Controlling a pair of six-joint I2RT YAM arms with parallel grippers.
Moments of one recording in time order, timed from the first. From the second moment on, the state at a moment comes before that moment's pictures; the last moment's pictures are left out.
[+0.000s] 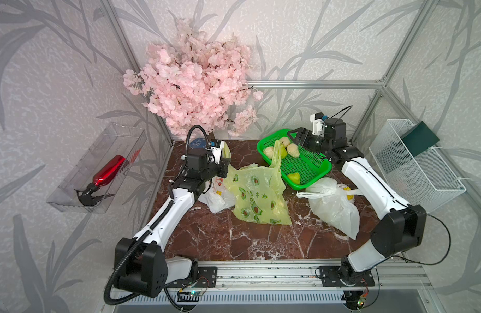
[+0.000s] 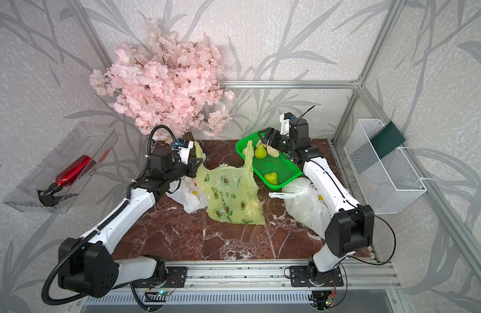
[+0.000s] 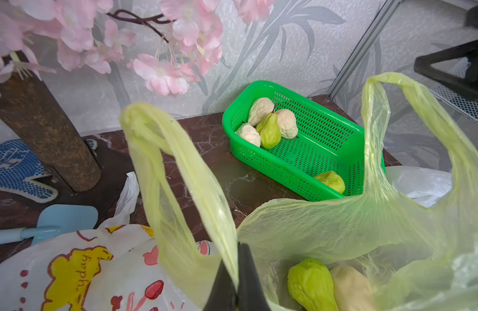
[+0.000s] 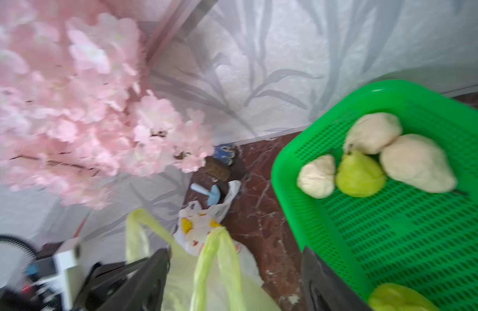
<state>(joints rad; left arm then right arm) -0.20 1.27 1.00 -0.13 0.36 -0.08 0.24 1.62 1.52 -0.34 -0.31 0.60</state>
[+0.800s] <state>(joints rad) -0.21 1.20 1.03 0.04 0.62 -0.14 0.23 2.51 2.31 -0.66 0.10 0.28</state>
